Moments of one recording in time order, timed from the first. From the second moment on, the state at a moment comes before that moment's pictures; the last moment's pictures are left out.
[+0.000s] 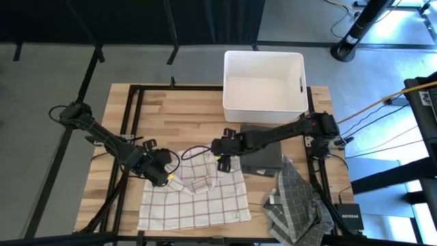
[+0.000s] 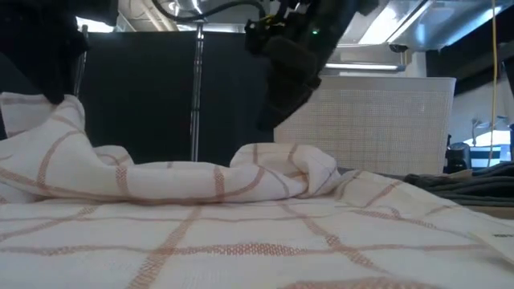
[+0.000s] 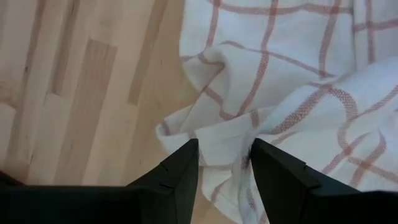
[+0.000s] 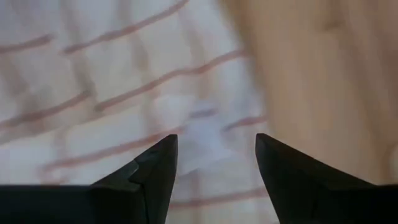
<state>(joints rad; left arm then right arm) -0.56 1.34 0.97 -1.13 -0.39 -0.85 0.14 1.90 1.40 -0.56 0.18 0.22</state>
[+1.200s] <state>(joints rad) -0.57 1.35 0.93 -1.08 -0.36 -0.86 0.23 1.92 1.38 -0.58 0.21 0.19</state>
